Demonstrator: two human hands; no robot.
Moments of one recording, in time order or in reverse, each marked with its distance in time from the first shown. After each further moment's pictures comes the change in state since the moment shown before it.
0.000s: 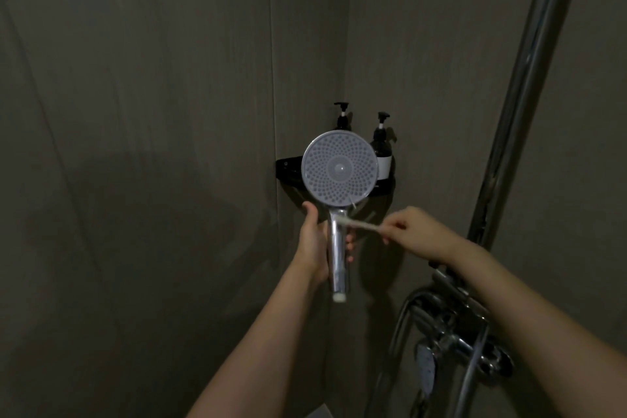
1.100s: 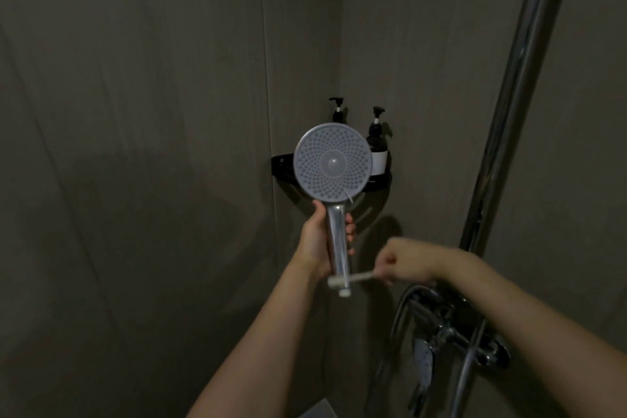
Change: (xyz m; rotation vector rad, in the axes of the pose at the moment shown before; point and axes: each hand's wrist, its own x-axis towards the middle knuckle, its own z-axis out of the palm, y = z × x) left_hand 0.003 -0.002 0.006 -0.060 -0.004 -0.028; right_hand -0.008 0.010 0.024 -0.155 -0.377 0.037
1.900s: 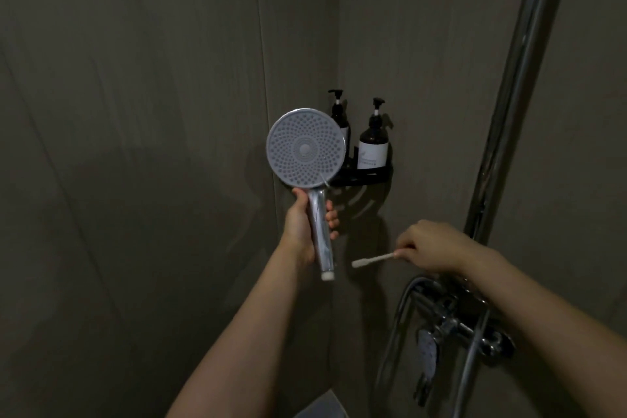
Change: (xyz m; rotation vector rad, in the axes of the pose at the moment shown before) left_hand -0.002 0.020 -0.010 -0.001 0.106 0.046; right_hand -0.017 0.015 -0.005 -0.333 0.195 0.033
